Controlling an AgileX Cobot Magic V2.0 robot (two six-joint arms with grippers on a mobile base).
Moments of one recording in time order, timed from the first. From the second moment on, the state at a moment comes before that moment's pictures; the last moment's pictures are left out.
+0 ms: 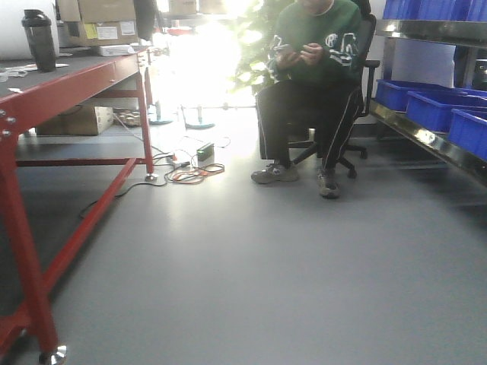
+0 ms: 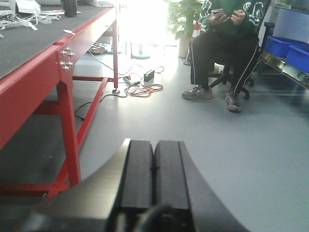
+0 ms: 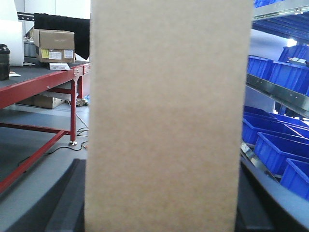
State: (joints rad) left arm -0.07 -0.02 0.03 -0.08 0.12 0.05; right arm 0.02 0.09 -0.52 0.08 0.40 -0.11
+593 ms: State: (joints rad) left arm -0.07 -0.02 0.03 -0.08 0.12 0.05; right arm 0.02 0.09 -0.52 0.08 0.40 -0.11
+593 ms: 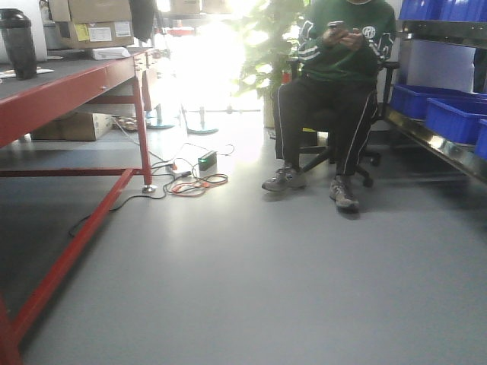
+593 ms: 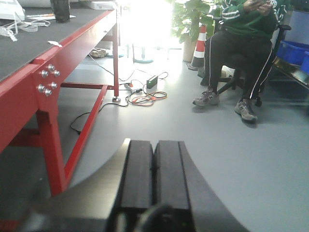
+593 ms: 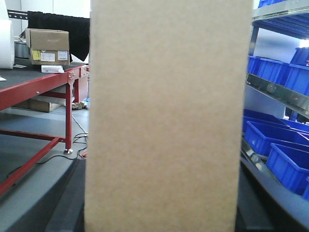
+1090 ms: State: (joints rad) left arm -0.07 -0.02 0.03 -0.08 0.12 0.05; right arm 0.02 0.09 -0.52 0.08 0.40 -0.11
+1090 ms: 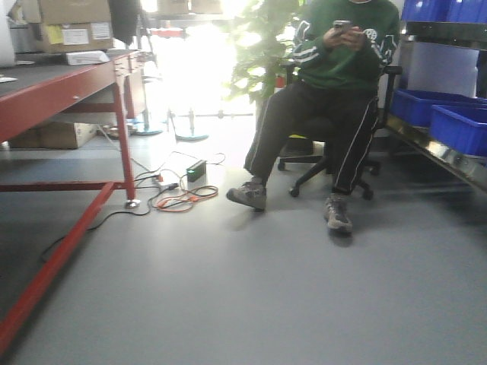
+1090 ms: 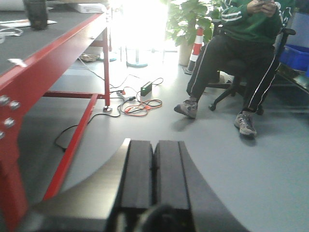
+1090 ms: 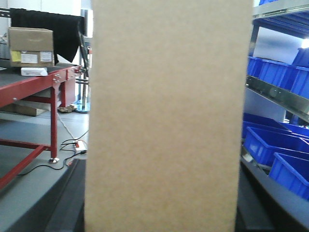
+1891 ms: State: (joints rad) left arm -0.07 -0.02 0.03 -0.08 0.12 0.05; right arm 0.02 0.09 -0.52 0.08 0.40 -0.11
